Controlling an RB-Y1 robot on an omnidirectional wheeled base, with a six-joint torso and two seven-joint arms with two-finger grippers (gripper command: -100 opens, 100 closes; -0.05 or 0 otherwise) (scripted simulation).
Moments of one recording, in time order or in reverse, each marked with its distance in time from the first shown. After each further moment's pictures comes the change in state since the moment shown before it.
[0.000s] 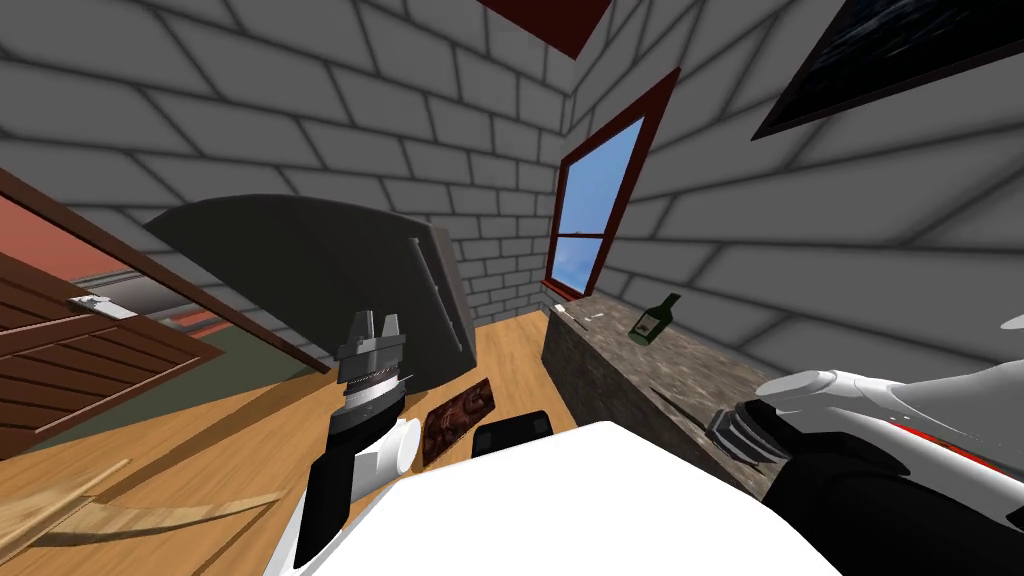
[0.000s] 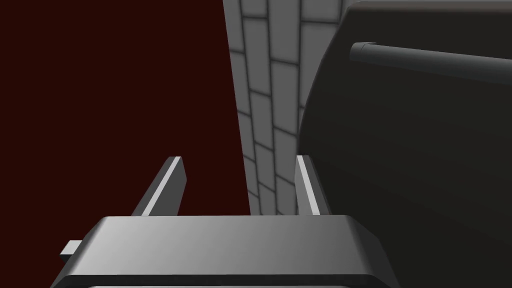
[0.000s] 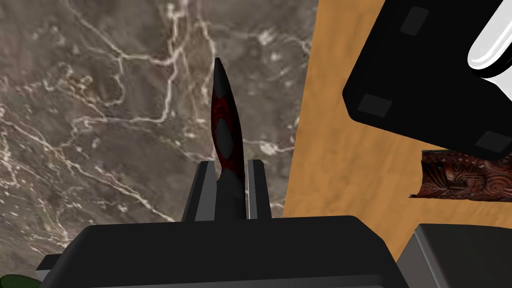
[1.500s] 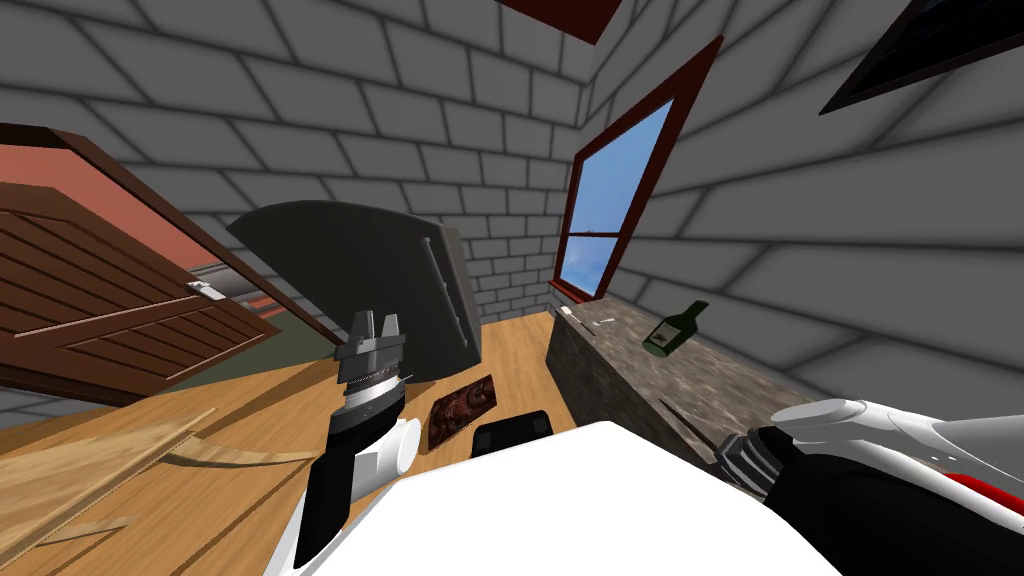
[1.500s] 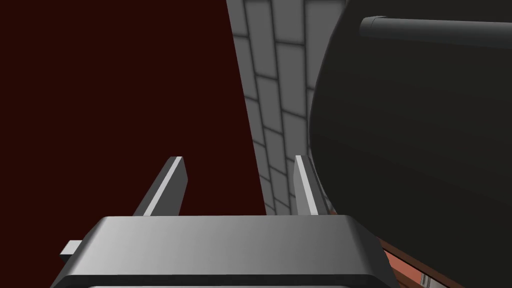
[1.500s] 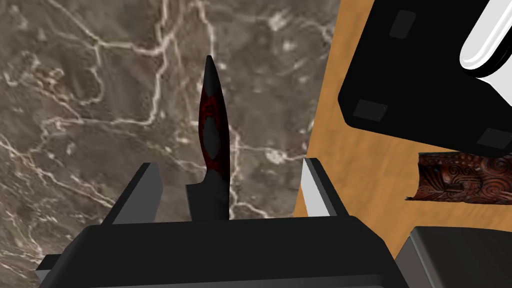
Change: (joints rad) left arm 0.000 0.000 0.000 0.000 0.000 0.000 0.000; right arm 0.036 0.084 0.010 -0.063 -0.003 0.103 0.010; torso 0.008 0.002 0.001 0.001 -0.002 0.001
